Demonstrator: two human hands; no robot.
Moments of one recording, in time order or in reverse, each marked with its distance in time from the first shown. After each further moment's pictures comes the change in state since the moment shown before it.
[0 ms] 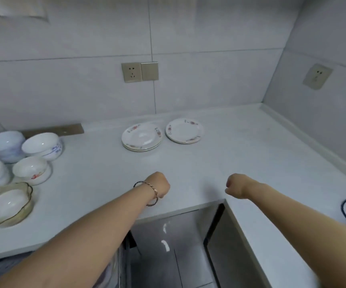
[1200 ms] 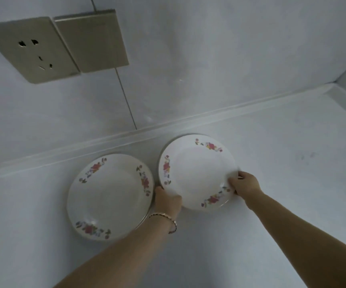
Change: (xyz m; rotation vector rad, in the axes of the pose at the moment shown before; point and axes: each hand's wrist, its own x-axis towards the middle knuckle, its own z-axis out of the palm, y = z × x) left_hand 0.435 0.056 -0.009 -0.605 0.109 -0.419; right_hand 0.455 -0.046 -0.072 1.067 0.092 0.460
